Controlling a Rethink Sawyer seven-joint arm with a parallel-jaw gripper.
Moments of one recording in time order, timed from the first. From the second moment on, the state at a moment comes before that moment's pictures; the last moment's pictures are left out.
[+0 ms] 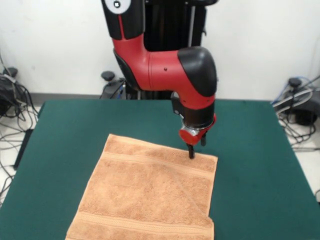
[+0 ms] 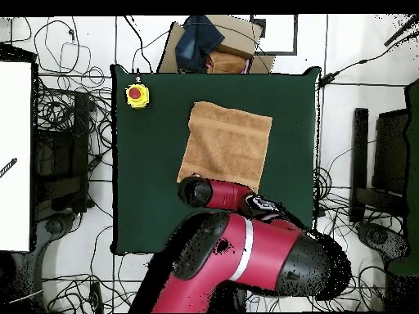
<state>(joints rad) -0.34 -0.15 0.17 1.66 -0.16 0.19 0.68</state>
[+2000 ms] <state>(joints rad) -0.30 -0.12 0.15 1.65 -0.16 0.01 0.68</state>
